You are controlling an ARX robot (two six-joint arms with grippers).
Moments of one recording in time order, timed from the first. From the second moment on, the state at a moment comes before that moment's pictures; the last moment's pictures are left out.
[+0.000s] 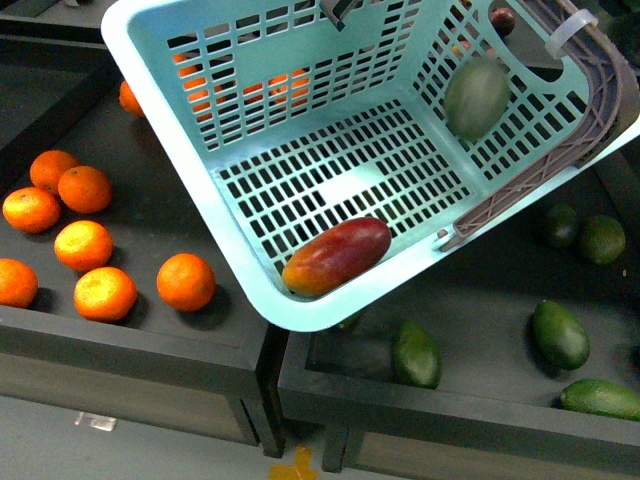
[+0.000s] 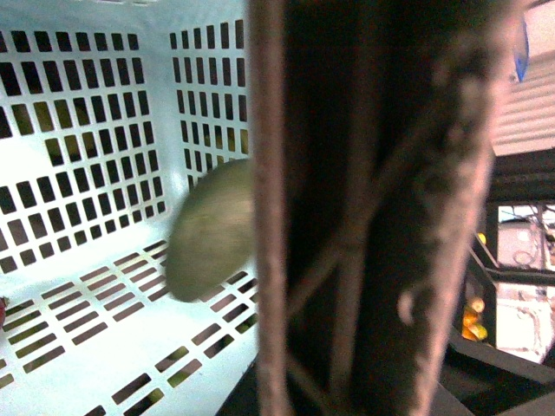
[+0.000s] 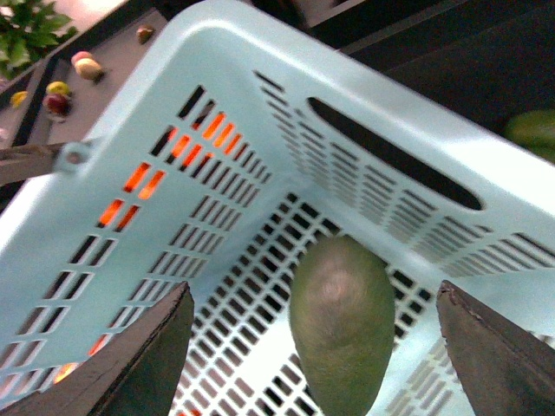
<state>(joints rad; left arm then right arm) -0.57 1.98 1.54 -0.01 -0.06 -1.04 0.19 1.77 1.03 0.31 0.06 0.60</state>
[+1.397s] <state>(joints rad) -0.57 1.98 1.54 -0.01 -0.03 -1.05 0.00 0.85 0.03 0.81 0.00 0.00</state>
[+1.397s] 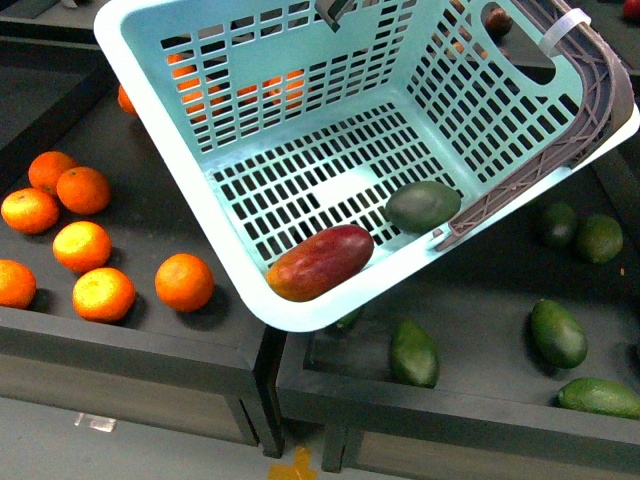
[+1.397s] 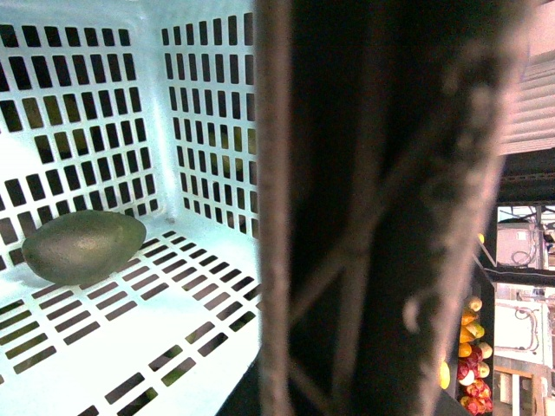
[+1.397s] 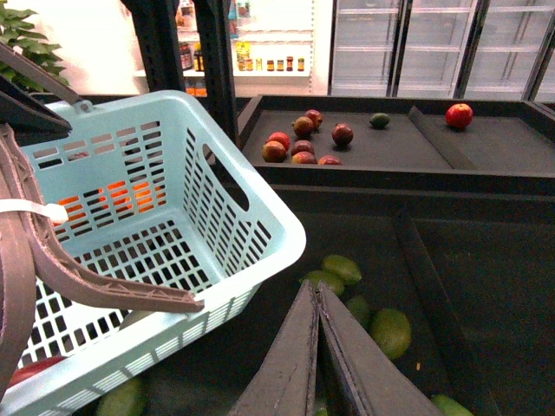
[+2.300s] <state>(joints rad) -0.57 1.98 1.54 -0.01 -0.03 -1.05 0.00 0.31 0.01 0.31 0.00 0.00</state>
